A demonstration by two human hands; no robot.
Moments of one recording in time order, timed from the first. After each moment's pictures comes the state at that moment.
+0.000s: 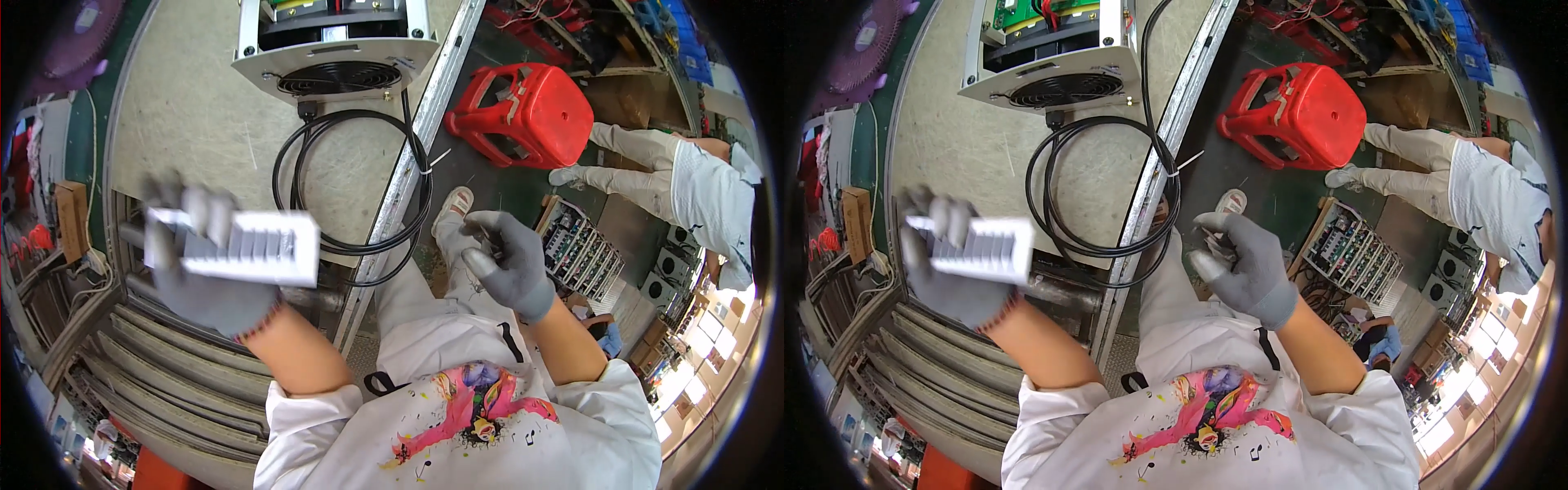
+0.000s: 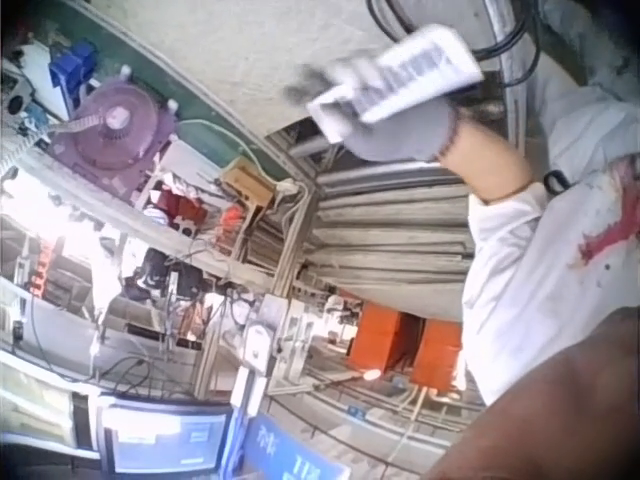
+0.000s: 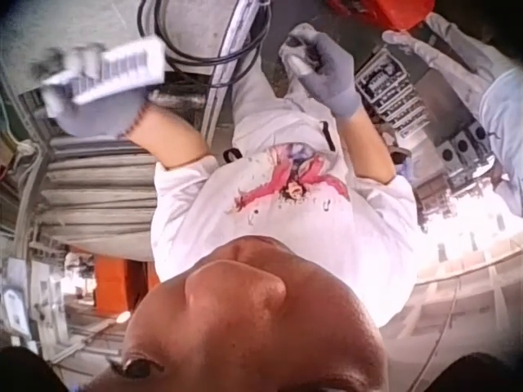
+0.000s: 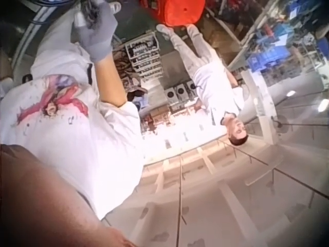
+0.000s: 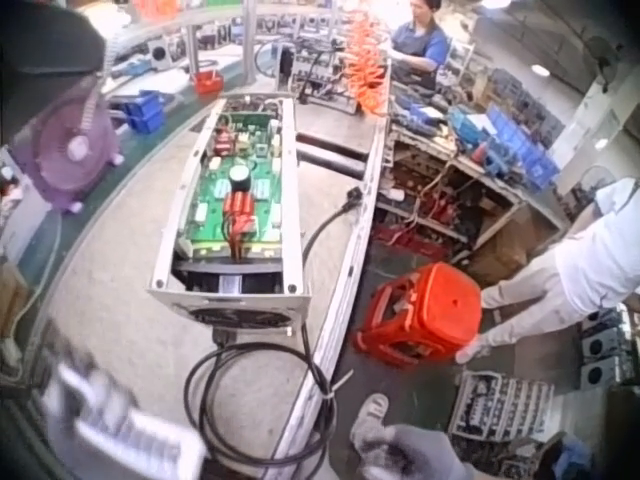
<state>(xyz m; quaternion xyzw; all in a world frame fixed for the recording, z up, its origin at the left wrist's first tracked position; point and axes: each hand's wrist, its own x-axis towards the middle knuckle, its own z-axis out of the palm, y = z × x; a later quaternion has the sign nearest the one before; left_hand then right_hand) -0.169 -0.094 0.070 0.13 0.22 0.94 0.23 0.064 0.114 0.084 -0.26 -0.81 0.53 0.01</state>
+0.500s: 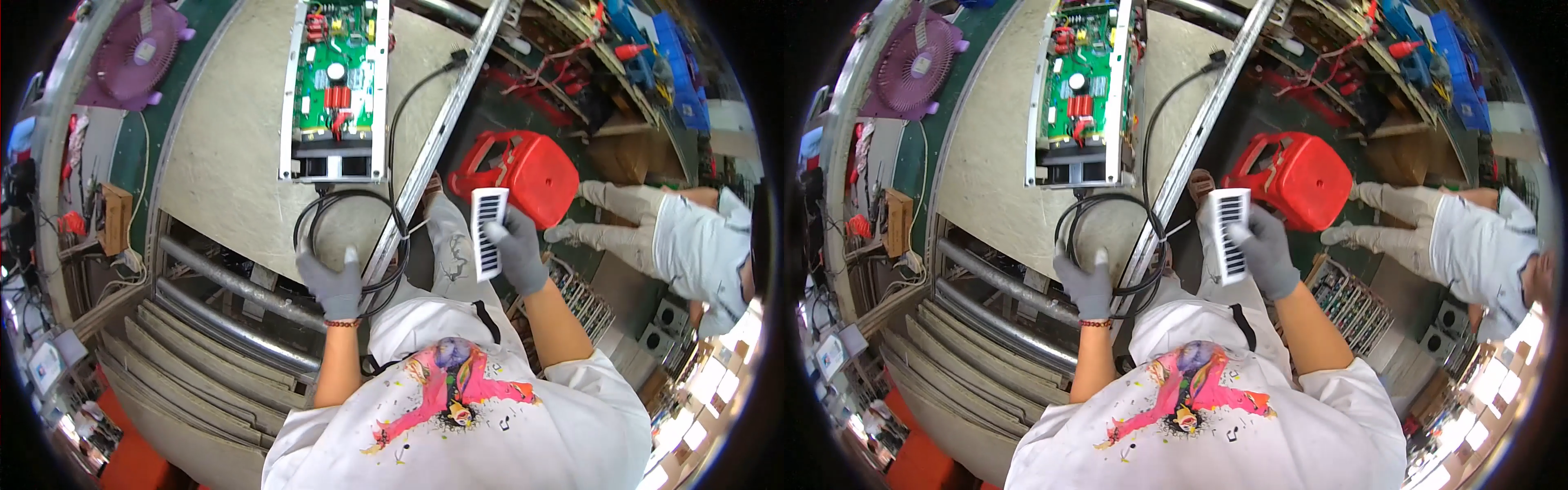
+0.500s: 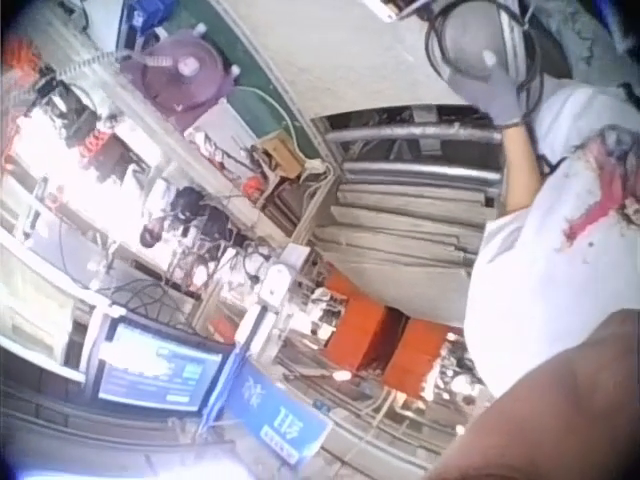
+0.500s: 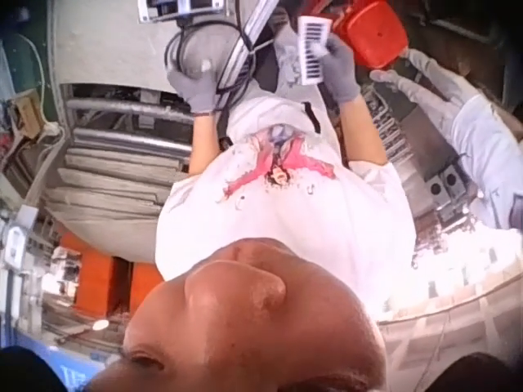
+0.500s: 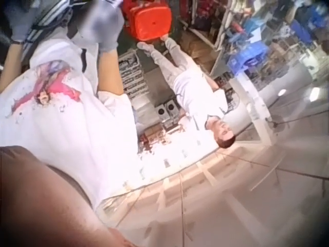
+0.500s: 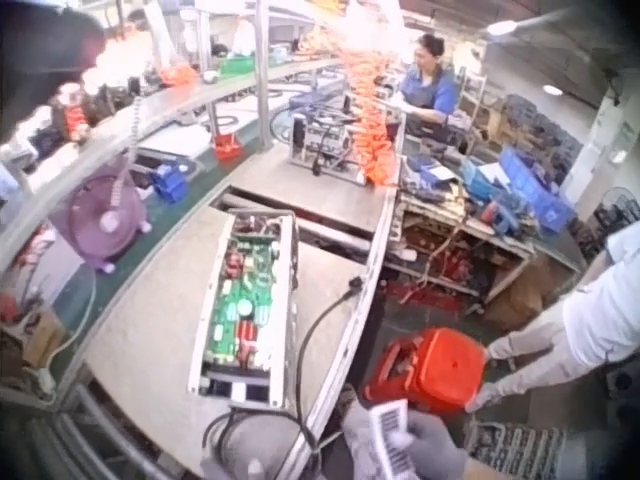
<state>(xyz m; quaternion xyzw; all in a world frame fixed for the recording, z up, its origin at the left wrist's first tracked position) -0.062 -0.031 0.020 -0.01 0.95 0.32 0.04 0.027 0.229 0.111 -0.33 -0.61 0.72 0.01</state>
